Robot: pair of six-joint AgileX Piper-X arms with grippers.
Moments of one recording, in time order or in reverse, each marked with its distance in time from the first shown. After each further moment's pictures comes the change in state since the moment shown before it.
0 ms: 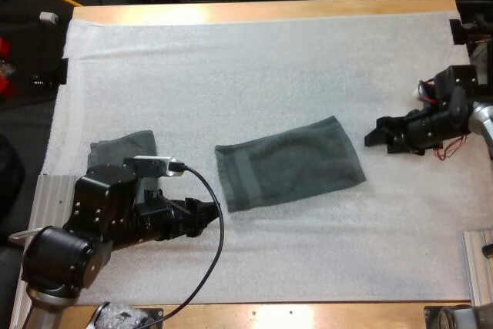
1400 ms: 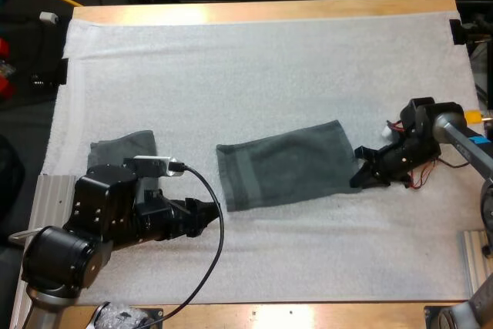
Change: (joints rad) left arm 0.000 0.000 0.000 0.000 0.000 0.000; right arm 0.084 0.210 0.073 0.036 -0.128 -0.011
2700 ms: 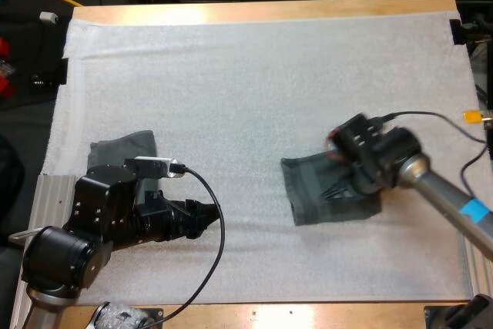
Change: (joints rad) left arm 0.000 0.000 0.000 0.006 0.006 0.025; right arm 0.545 -0.418 0.011 0.065 0.843 0.124
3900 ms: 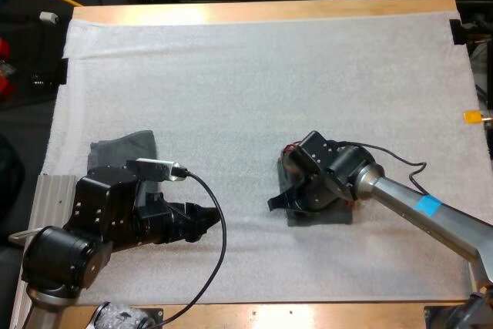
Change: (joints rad) left arm 0.000 0.000 0.000 0.022 0.000 0.033; right arm 0.130 0.141 0.000 -0.245 -0.354 0.289
